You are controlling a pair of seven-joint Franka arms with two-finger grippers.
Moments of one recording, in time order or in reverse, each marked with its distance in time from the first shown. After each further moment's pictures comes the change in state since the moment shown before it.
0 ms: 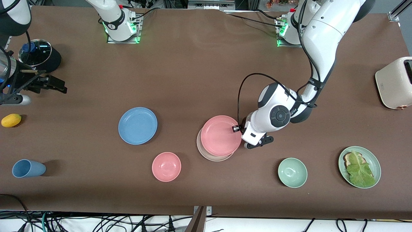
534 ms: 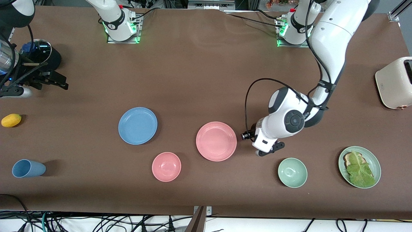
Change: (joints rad) left arm 0.059 -0.008 0.008 0.041 0.000 -0.031 0.000; right arm 0.001 -0.044 0.001 -0.060 0.000 0.034 0.001
